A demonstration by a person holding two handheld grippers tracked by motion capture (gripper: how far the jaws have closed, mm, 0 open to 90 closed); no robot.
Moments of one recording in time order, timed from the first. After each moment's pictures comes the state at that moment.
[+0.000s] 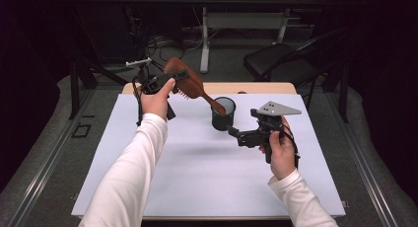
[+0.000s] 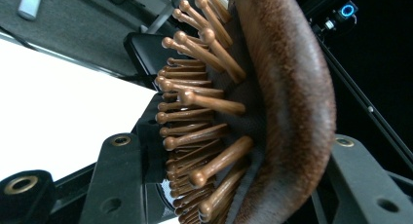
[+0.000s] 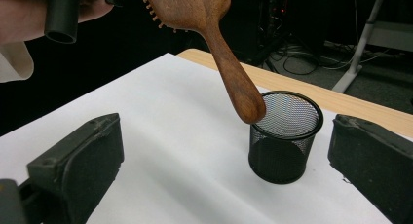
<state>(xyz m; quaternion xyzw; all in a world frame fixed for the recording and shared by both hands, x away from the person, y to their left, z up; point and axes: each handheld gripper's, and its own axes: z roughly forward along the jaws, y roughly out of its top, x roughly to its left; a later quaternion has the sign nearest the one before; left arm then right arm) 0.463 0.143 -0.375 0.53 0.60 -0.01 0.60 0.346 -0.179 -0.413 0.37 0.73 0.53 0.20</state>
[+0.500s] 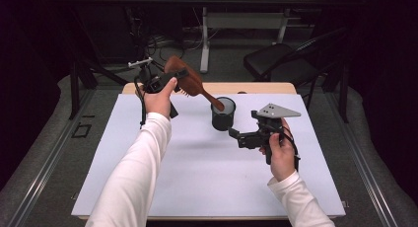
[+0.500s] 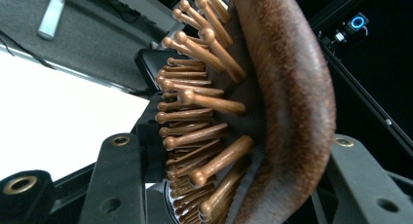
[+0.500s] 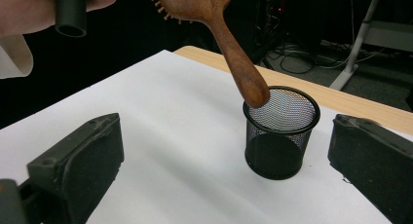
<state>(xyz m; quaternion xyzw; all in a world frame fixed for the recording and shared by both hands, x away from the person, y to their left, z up) 0.467 0.137 -0.379 0.52 0.60 0.03 0.61 0.345 -0.181 -0.419 0.37 0.73 0.53 0.20</state>
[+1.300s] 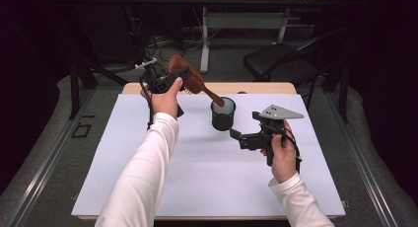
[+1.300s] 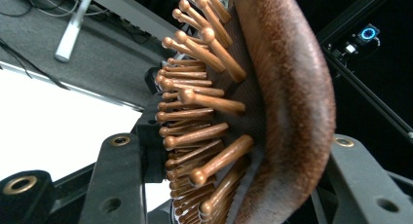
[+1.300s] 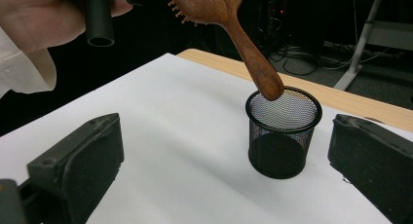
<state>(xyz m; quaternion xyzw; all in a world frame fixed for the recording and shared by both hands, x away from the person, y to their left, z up) 0.470 0.122 -0.384 0.51 0.60 0.08 0.61 0.341 -0.184 -0.420 0.38 0.73 0.54 0.20</state>
